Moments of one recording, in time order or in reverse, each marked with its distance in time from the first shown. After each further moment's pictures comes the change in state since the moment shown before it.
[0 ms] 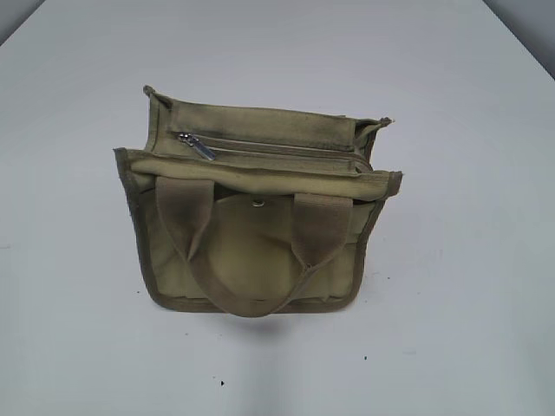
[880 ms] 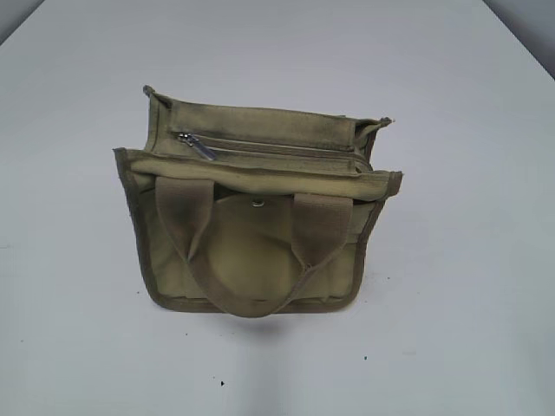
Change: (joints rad) left arm 0.000 0.000 0.000 0.000 0.000 0.000; right arm 0.000 0.000 0.000 0.000 0.000 0.000
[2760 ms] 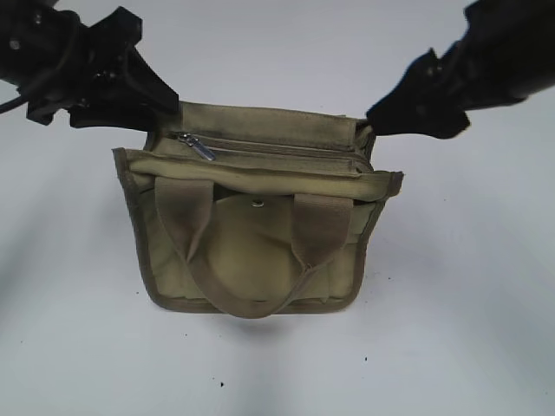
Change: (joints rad) left arm -0.232 1.557 -0.626 -0.754 -0.284 0.129; right arm 0.330 1.325 -0.539 0.319 -0.429 -0.576
